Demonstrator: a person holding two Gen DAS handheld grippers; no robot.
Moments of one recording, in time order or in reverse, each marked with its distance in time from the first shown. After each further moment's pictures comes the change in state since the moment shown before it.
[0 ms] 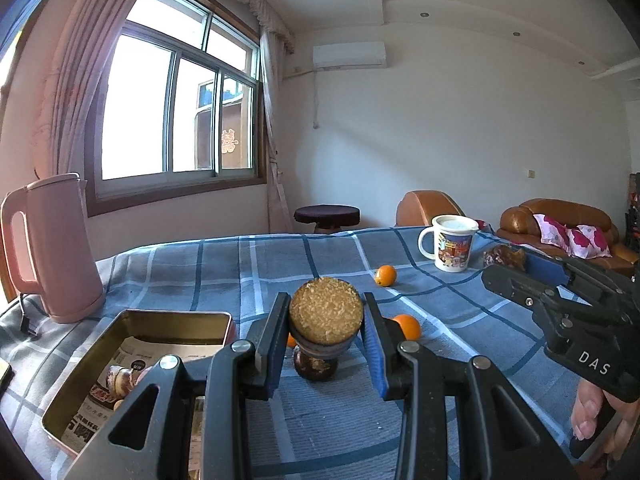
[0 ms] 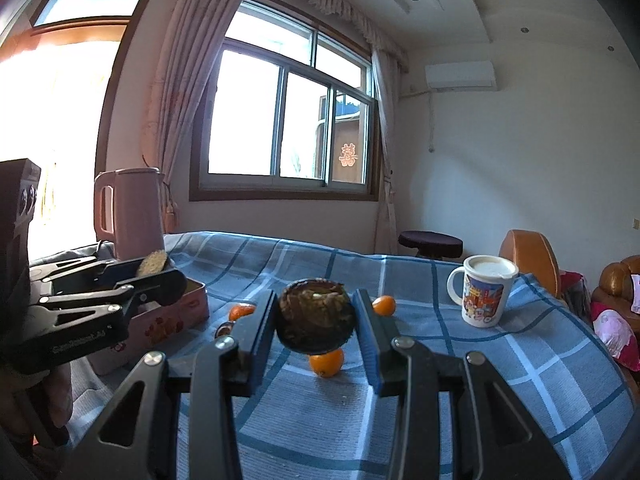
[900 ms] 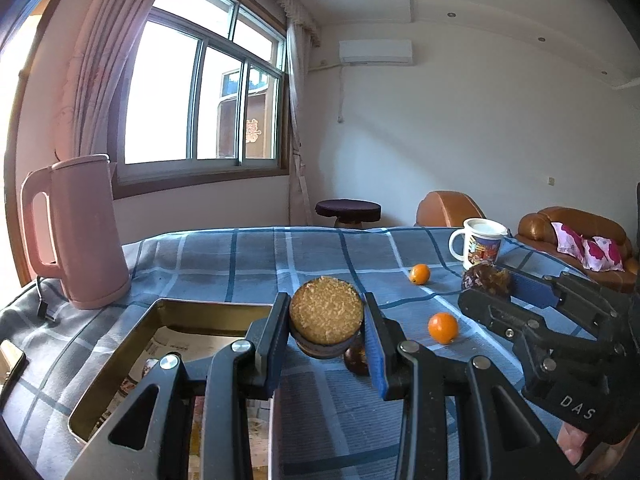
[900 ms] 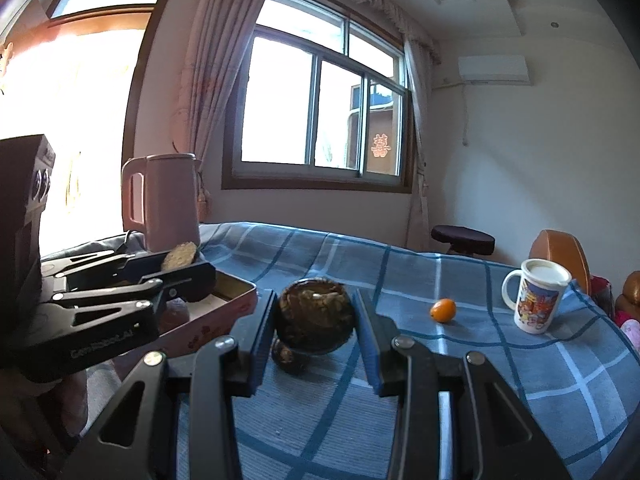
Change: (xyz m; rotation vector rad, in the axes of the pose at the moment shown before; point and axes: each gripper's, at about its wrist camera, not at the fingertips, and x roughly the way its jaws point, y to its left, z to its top) left arm -0.004 0.037 0.000 -0.057 0.024 0.064; right arm 0.033 0.049 0.006 -0.033 0.039 0.110
